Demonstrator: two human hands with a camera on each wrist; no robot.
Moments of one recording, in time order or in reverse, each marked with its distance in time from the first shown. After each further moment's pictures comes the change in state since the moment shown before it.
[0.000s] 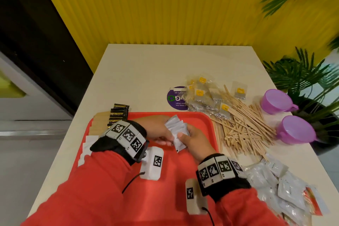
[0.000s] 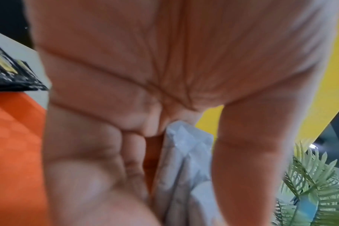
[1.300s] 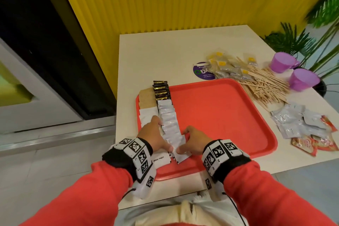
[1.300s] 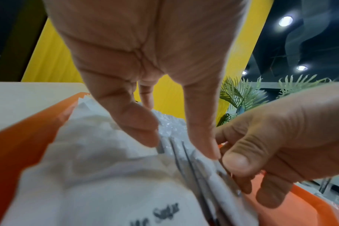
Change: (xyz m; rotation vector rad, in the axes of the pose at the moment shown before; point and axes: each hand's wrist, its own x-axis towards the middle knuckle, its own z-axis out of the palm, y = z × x) left_hand -0.131 -0.182 -0.006 0.331 0.435 -0.055; right_hand -0.072 0.026 0.192 -0.718 0.056 0.420
